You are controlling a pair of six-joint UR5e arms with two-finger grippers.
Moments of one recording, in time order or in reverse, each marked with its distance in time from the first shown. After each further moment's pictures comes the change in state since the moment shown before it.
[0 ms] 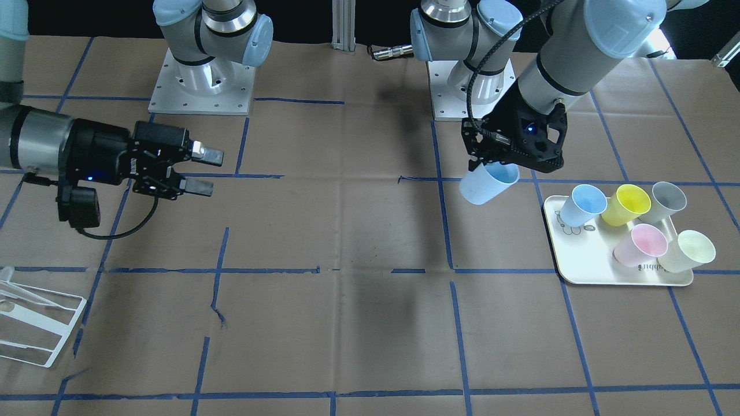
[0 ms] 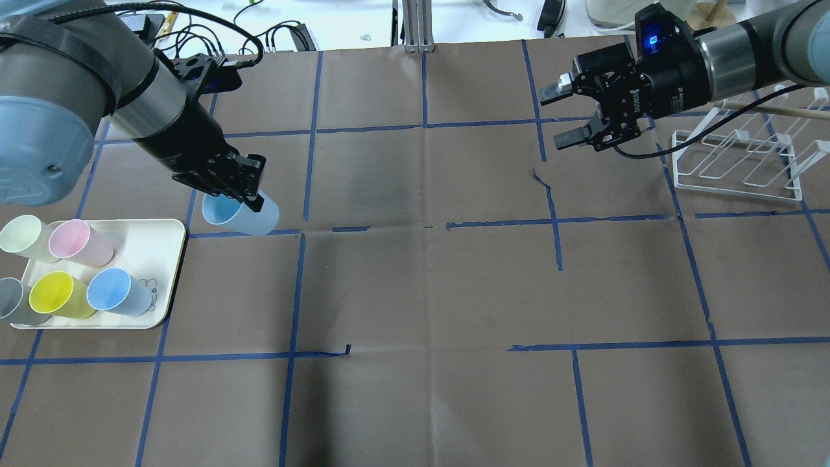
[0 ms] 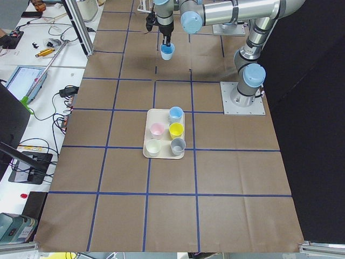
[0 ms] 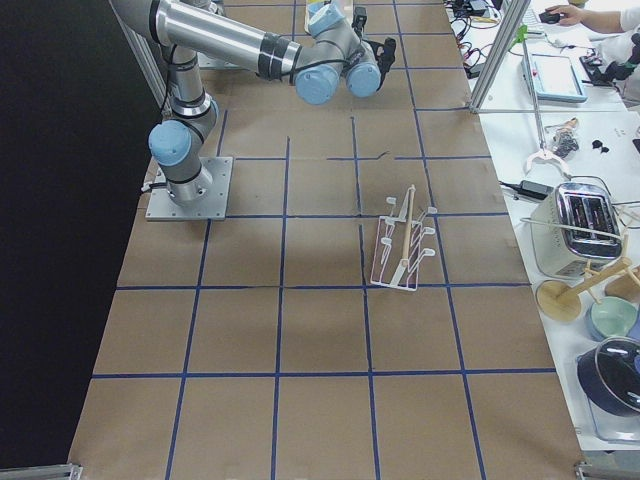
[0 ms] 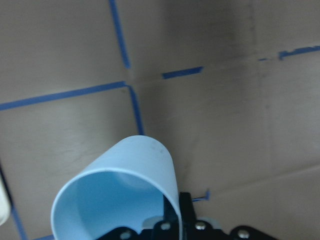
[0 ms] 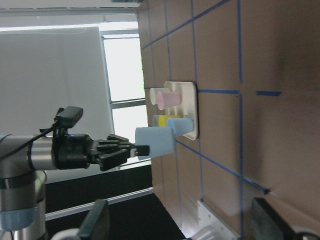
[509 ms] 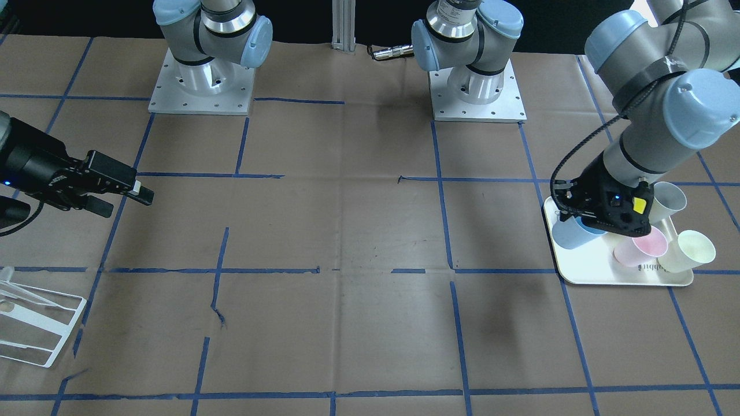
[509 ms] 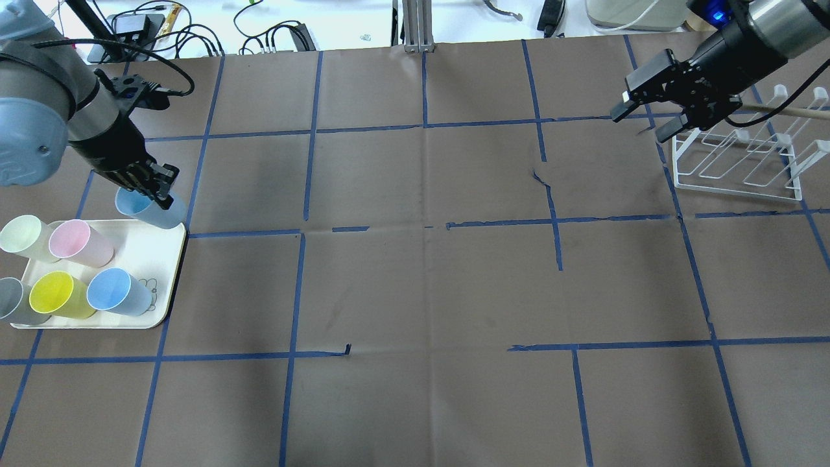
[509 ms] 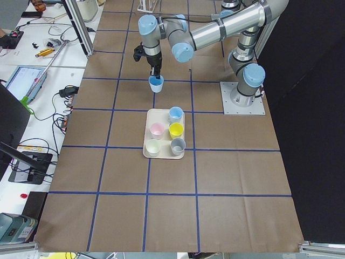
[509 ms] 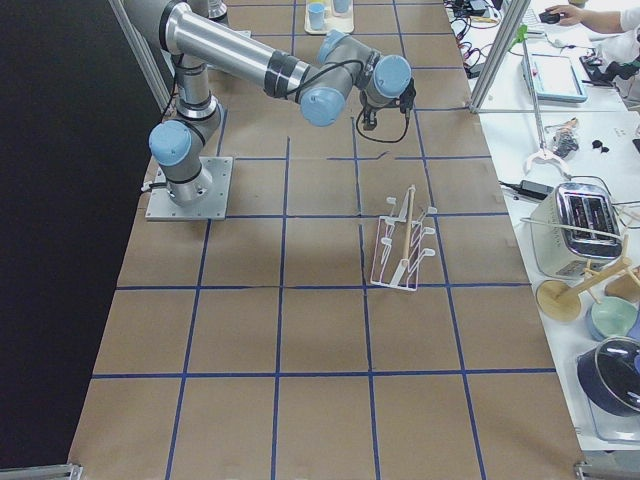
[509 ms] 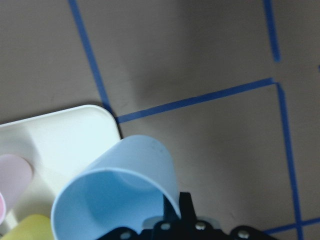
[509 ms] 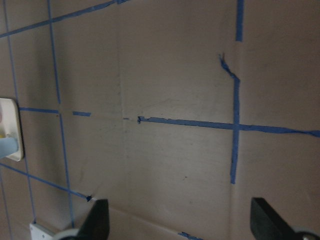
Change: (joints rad) left arm 0.207 -0.184 -0.012 0.186 0.193 0.252; right arm 0.021 -0.038 -0.093 -0.254 -0.488 0.321
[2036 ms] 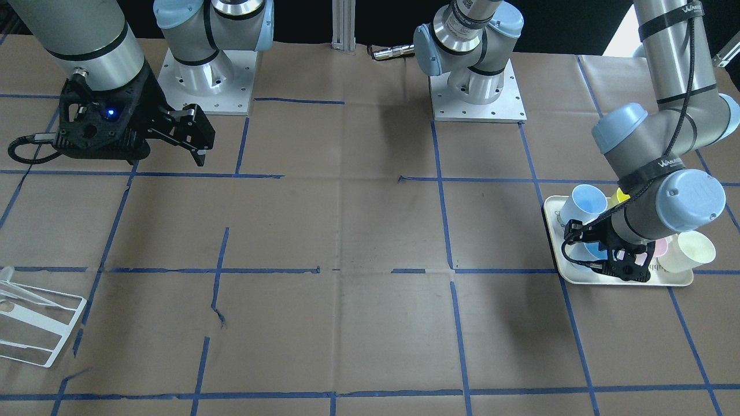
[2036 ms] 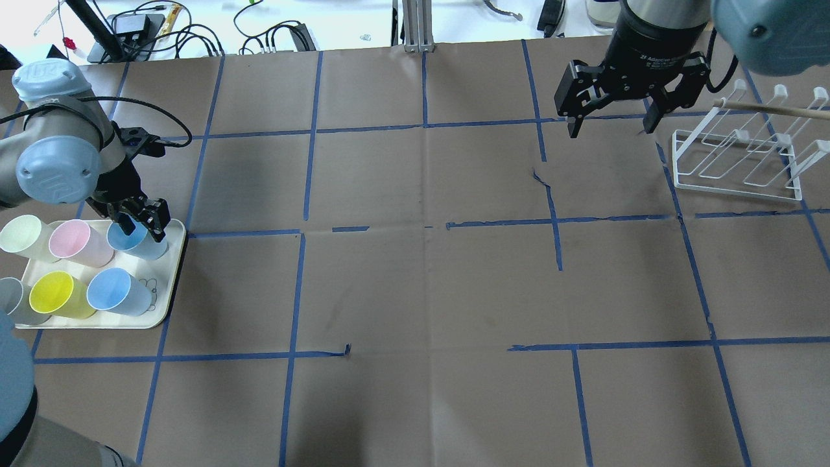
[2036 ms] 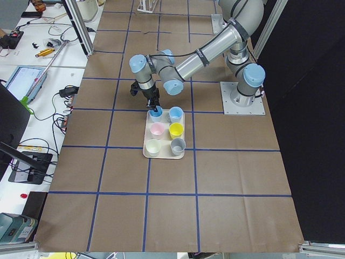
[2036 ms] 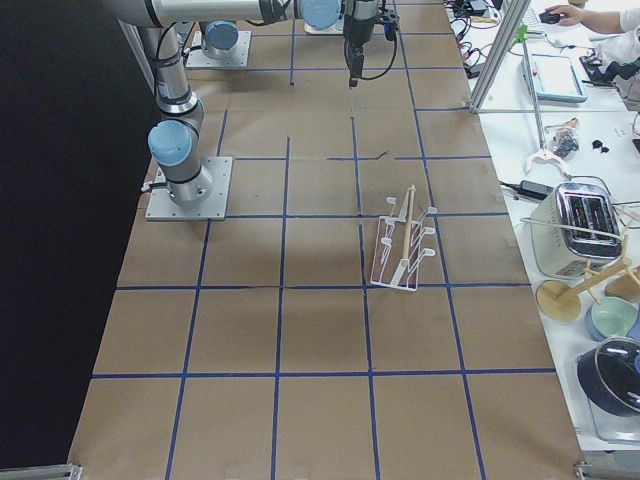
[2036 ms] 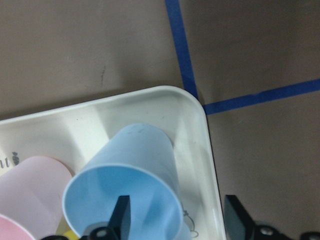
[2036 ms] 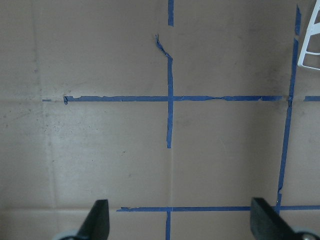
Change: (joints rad) left arm 0.052 -0.164 -0.019 0.093 0.138 0.041; right arm 0.327 -0.071 -0.065 -0.013 -0.415 0.314
